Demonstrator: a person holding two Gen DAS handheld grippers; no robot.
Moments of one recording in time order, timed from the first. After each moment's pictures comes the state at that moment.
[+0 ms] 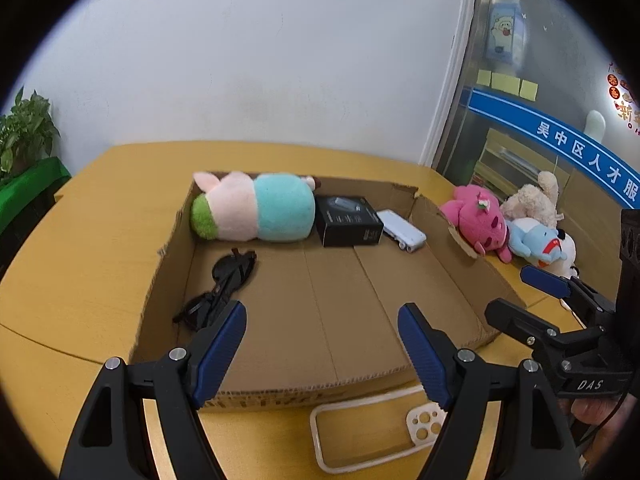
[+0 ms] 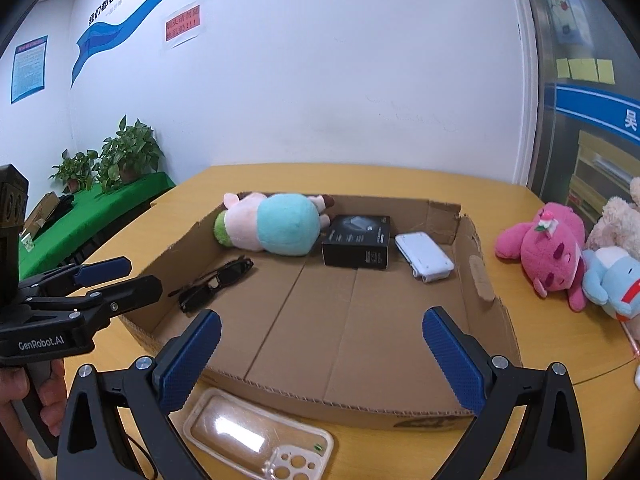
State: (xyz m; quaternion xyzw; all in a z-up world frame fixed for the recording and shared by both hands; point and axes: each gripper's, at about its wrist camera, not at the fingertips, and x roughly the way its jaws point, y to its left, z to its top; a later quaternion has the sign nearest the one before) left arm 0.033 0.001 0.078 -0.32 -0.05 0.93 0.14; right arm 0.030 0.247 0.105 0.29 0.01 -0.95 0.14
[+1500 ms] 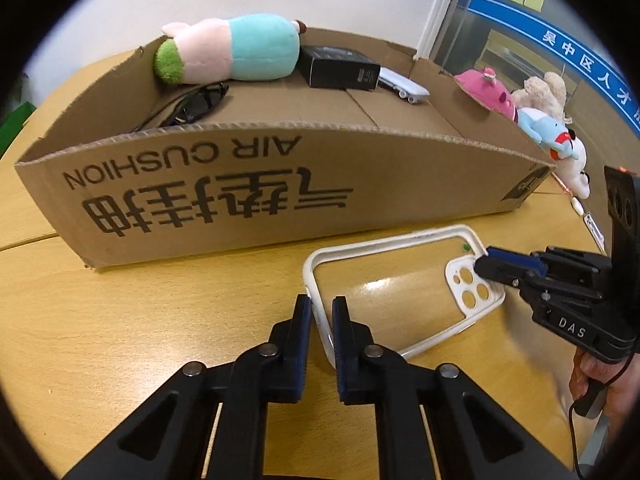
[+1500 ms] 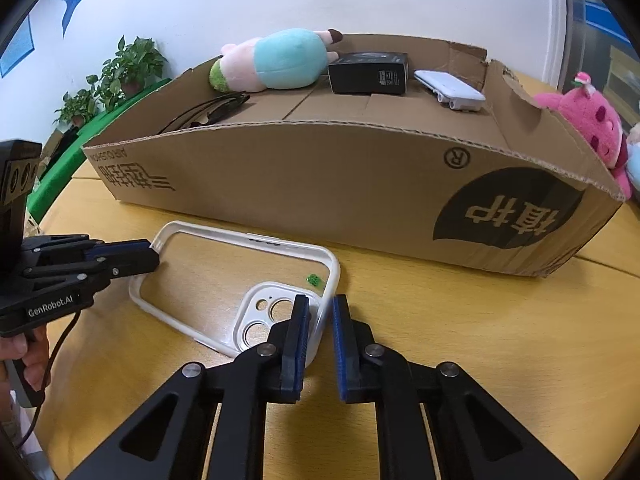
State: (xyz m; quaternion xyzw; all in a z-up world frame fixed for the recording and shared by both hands) left arm 0.060 0.022 -0.034 -0.46 -0.02 0.87 0.17; right arm 0.055 0.257 -0.026 0.45 0.02 -0.87 0.17
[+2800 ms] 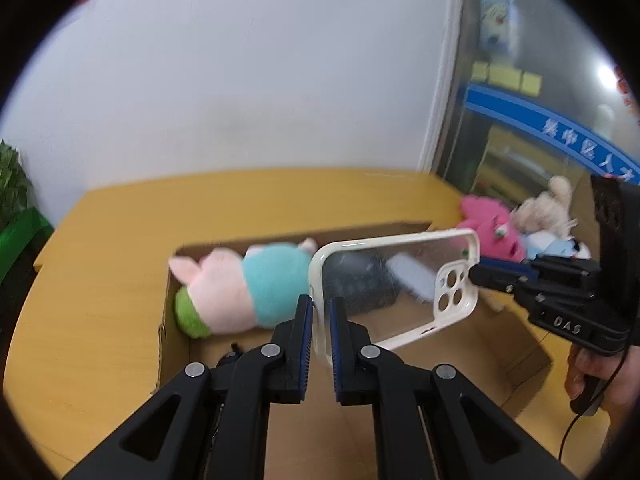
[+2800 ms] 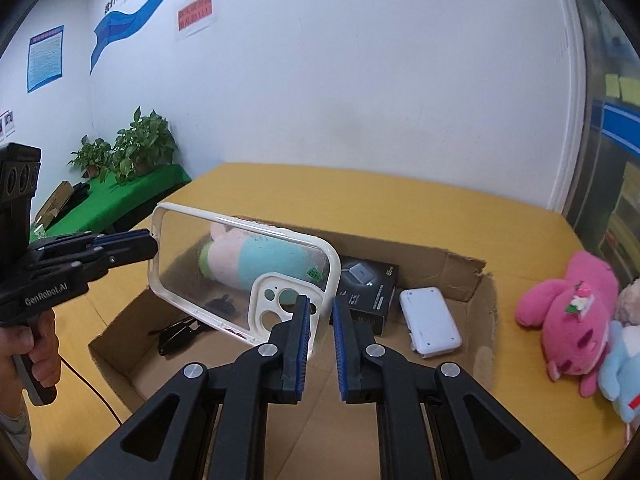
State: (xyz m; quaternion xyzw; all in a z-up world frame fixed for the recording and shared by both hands) left arm -0.091 0.012 0.112 -0.33 -0.01 0.93 0.16; right arm -0.099 0.260 0.138 0.32 0.03 -0.93 0.21
